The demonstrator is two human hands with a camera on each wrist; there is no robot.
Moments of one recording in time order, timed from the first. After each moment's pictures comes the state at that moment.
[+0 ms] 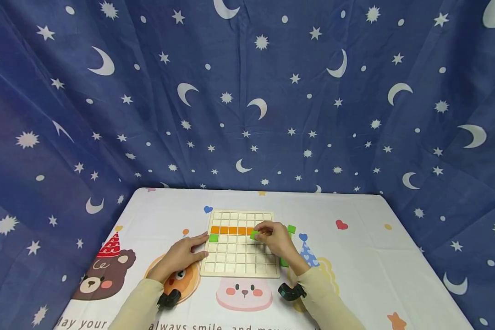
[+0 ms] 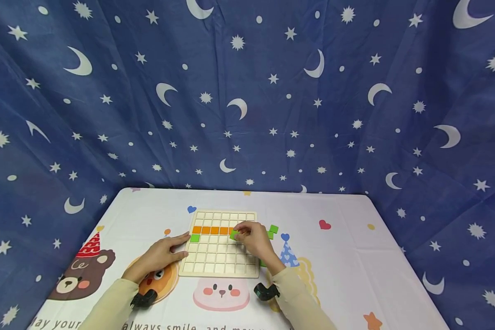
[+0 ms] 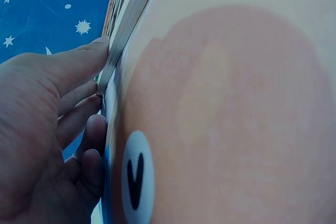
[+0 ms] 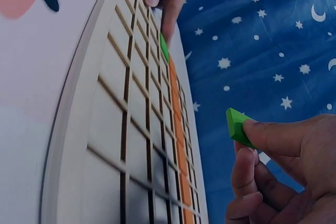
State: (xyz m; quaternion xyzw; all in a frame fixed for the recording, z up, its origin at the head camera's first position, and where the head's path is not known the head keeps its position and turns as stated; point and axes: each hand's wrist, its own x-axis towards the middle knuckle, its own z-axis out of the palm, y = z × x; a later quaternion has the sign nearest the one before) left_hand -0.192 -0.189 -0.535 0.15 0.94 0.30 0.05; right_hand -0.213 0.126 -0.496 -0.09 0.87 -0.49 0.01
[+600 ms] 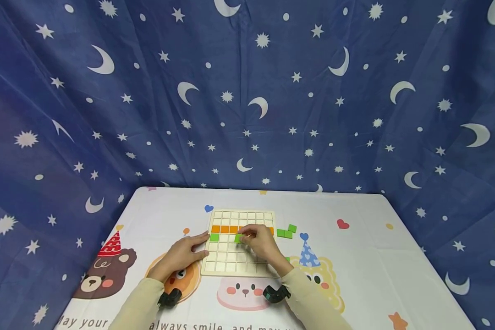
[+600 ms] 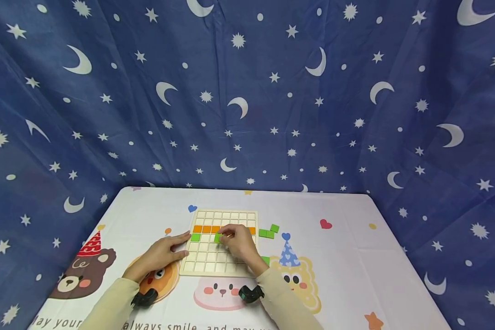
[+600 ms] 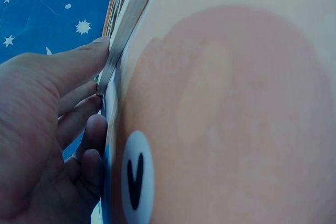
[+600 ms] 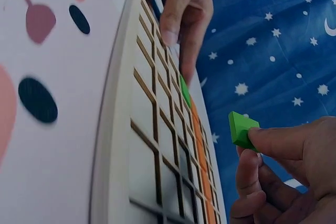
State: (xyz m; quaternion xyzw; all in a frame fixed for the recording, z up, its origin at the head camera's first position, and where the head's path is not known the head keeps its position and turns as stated) left_hand -0.196 -0.190 -0.535 0.15 0.94 0.31 0.07; right_hand -0.212 0.084 -0.508 -0.12 0.86 -0.50 0.04
